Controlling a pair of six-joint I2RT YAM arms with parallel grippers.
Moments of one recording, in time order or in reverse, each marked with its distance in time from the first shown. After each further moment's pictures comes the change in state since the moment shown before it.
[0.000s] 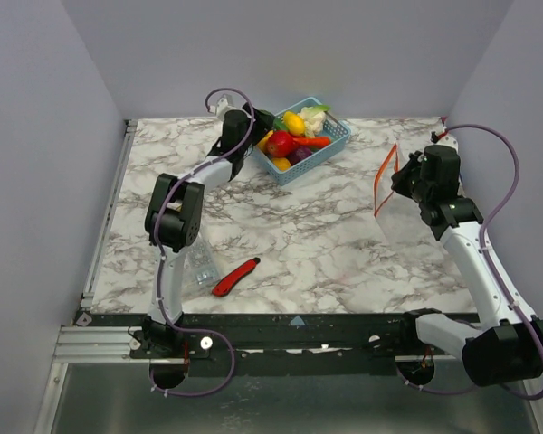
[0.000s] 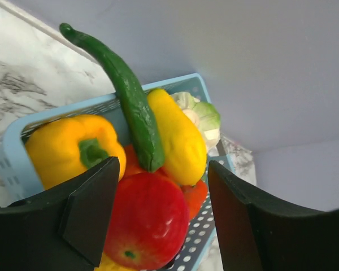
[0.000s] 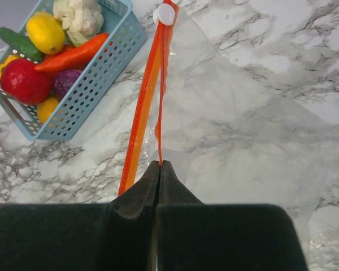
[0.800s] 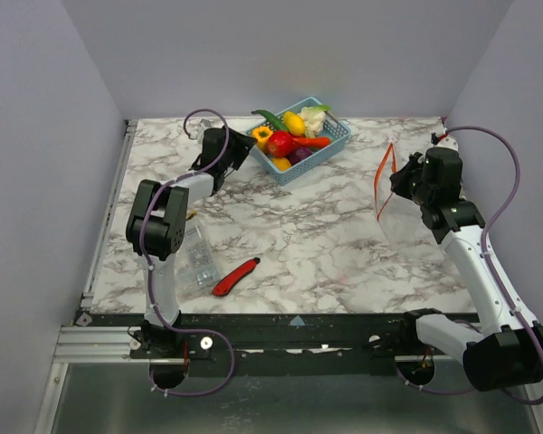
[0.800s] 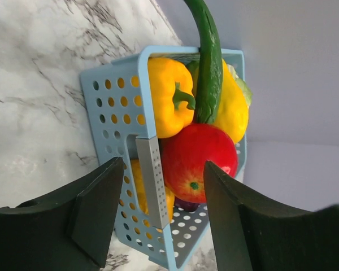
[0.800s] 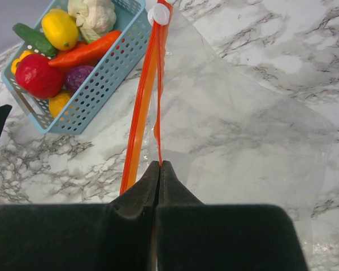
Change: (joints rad) left arm 0.086 -0.203 -0.371 -0.005 0.106 -0.134; right arm 0.000 -0.031 -0.016 0.008 -0.039 0.001
